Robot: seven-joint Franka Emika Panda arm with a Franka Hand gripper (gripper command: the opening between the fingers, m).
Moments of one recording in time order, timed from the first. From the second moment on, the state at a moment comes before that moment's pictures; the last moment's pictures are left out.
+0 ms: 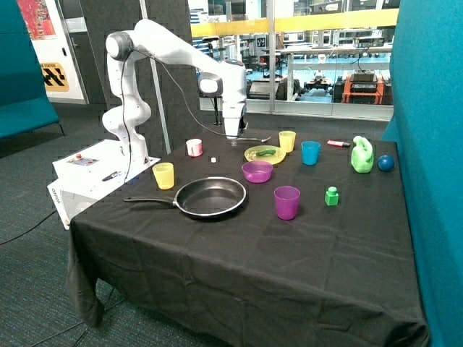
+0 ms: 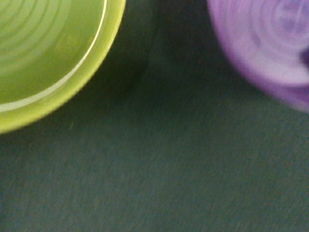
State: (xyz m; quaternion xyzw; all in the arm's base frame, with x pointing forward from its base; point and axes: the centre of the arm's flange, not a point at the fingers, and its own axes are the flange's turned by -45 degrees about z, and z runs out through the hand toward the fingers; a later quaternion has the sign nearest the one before) arm 0.561 -0.019 0.399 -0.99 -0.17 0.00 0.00
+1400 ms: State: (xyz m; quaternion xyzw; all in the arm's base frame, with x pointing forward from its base) arm 0.421 0.026 0.353 -0.97 -0.24 0.00 0.00
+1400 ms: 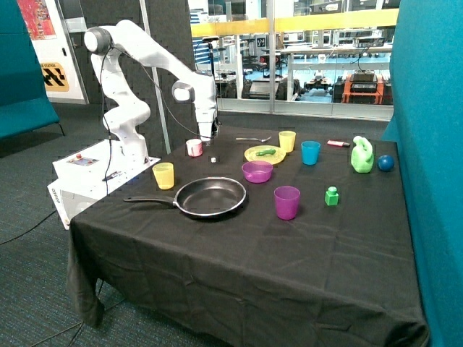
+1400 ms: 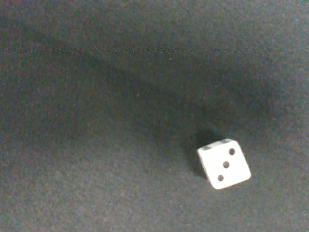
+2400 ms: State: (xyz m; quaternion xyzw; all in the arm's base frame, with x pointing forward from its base) arm 0.417 0.032 0.317 -0.97 -0.24 0.00 0.00
